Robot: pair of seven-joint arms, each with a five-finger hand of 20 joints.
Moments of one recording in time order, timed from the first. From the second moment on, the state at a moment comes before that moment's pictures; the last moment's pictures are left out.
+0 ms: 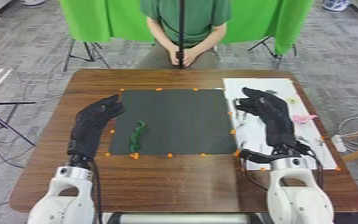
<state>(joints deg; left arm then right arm) 115.2 -78.9 -93.1 -117.3 68.1 -2.4 9.2 -111.9 -81.2 89.4 -118.0 -90.0 6.0 -7.4</state>
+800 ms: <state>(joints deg) 115.7 -77.6 -93.4 -117.9 68.0 -0.8 8.9 -124.0 -70.0 107.9 -123.3 -149.6 6.2 10.9</state>
